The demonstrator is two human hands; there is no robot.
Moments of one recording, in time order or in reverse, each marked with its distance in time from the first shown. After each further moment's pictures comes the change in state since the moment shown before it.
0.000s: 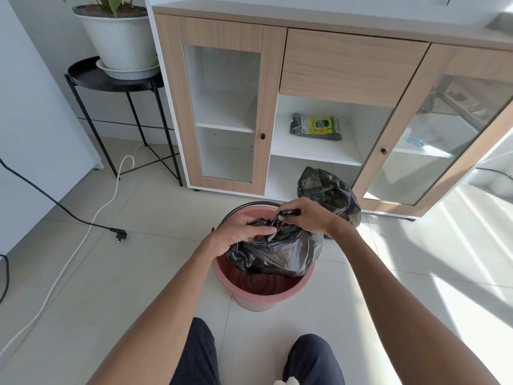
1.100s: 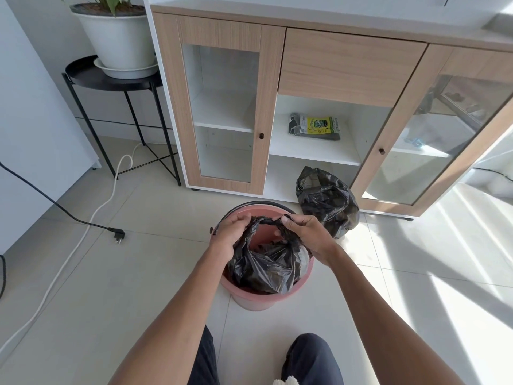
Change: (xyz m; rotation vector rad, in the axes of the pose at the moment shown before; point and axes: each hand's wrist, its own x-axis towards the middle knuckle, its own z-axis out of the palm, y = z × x) left_hand 0.031 -0.033 0.007 -0.486 0.489 -0.152; right_hand -0.031 0.020 0.047 0.787 0.243 0.192
